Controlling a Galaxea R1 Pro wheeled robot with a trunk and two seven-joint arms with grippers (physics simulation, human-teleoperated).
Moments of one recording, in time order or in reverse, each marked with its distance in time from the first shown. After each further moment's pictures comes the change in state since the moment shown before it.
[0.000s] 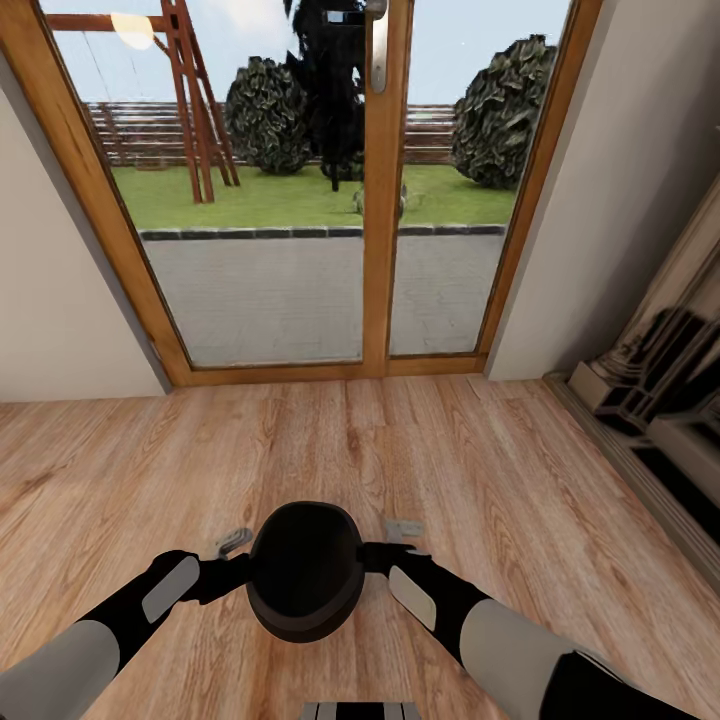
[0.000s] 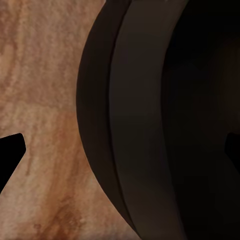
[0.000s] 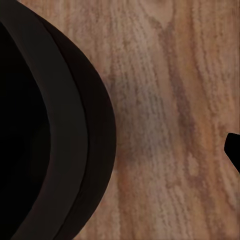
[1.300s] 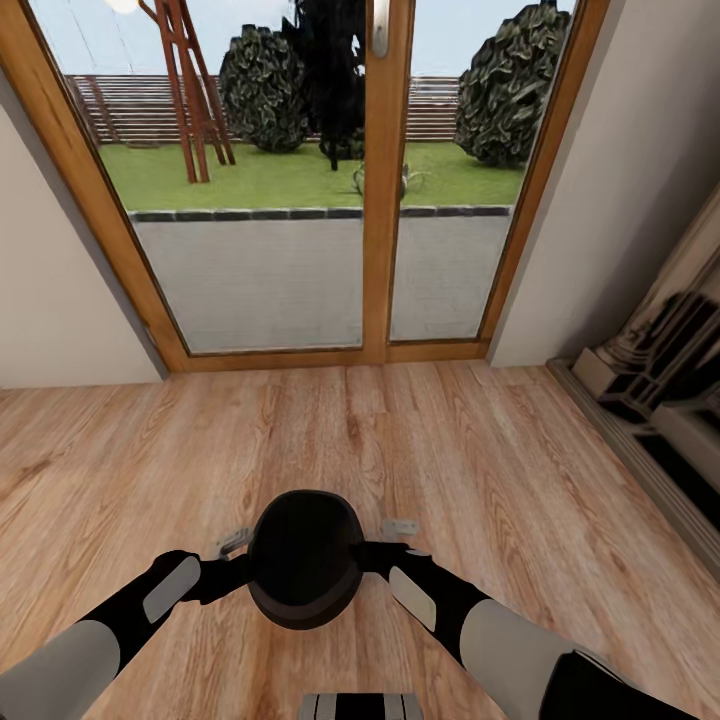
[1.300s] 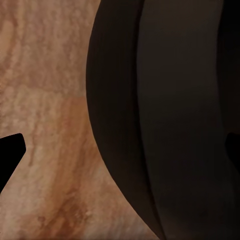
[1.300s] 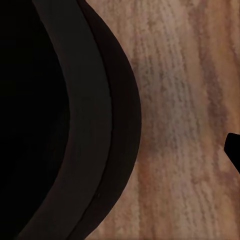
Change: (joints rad) left arm 0.000 -0.001 -0.008 -0.002 -0.002 0.000 0.001; right arm 0.000 0.000 0.003 0.002 0.001 -0.015 0.098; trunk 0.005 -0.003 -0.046
